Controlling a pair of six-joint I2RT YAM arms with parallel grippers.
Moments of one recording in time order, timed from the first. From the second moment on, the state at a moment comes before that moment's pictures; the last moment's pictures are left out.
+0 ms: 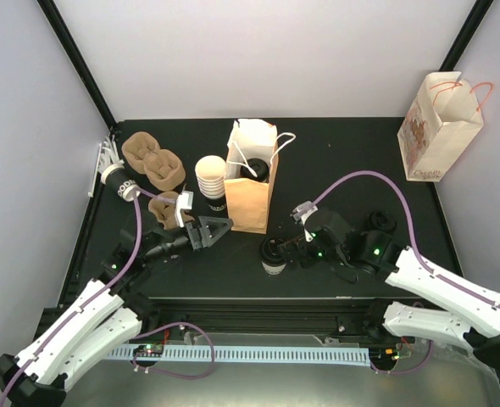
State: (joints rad) left arm -0.57 0.60 0.57 -0.13 0.53 -1.01; right arm 1.00 0.95 0.92 -0.78 0.15 0.42
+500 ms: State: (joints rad) left arm -0.57 0.69 0.51 -0.20 0.50 -0.80; right arm 1.10 1.34 1.10 -0.85 0.19 0.48
